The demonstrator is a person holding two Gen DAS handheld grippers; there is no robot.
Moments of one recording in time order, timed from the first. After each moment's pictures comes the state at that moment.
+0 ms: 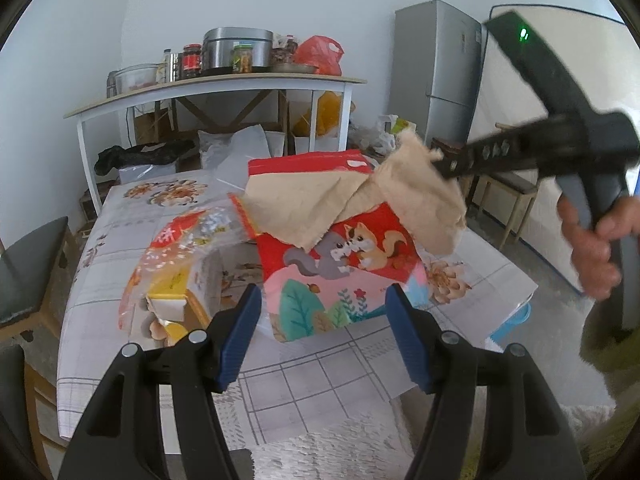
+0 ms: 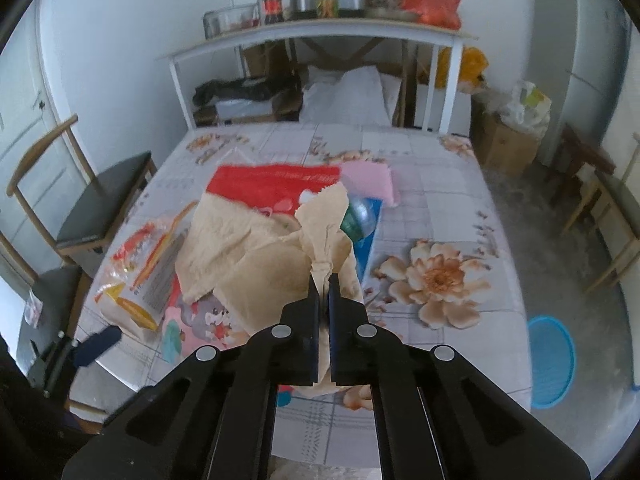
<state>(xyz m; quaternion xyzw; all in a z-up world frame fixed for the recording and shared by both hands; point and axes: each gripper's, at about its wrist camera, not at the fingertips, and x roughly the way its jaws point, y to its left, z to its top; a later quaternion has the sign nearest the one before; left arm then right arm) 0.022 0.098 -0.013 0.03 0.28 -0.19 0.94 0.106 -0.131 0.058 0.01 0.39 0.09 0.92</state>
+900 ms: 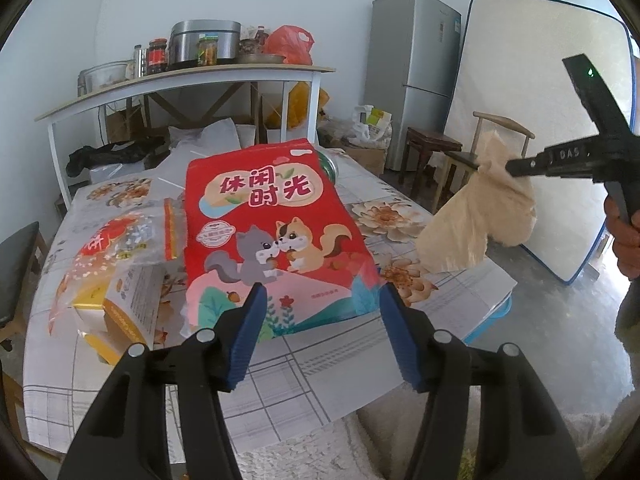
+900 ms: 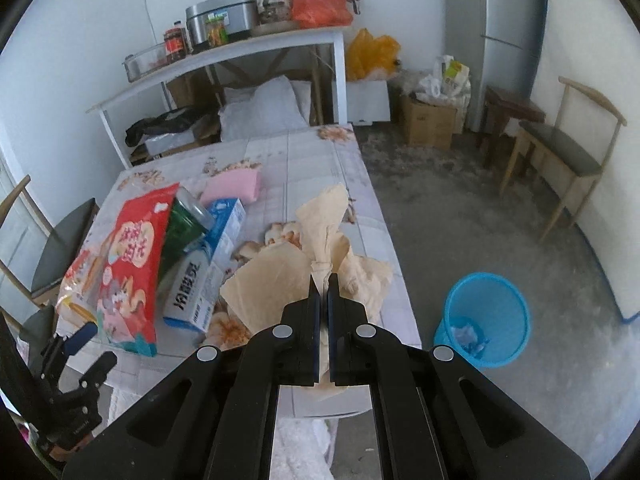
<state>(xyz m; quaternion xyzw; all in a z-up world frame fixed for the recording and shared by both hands) 0.029 0.056 -0.023 0.03 0.29 -0.23 0.93 0.068 -0.255 0.056 0.06 0.40 -0.01 0.92</state>
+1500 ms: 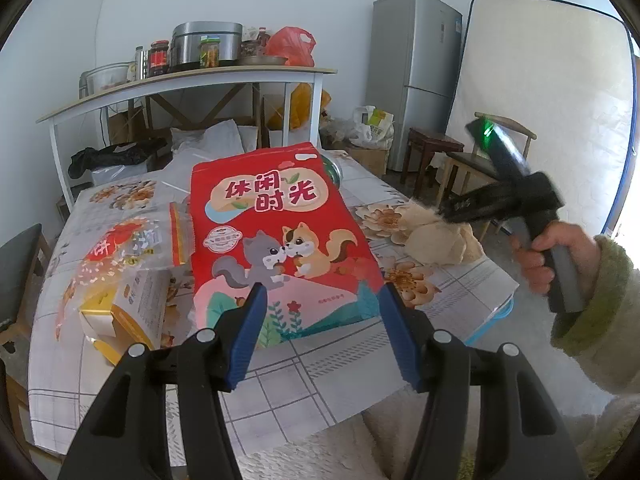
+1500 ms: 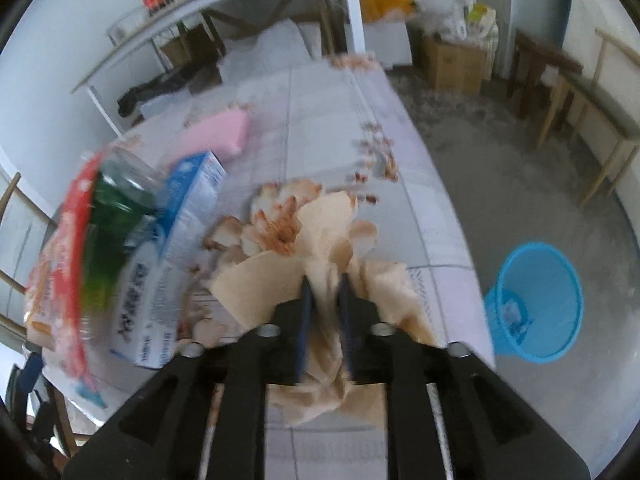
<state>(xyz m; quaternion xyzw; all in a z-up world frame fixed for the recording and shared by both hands) 0.030 0.061 -0.018 0.04 0.29 -0.23 0.93 0.162 -0.260 -0.040 0.11 0.49 0.03 0.86</state>
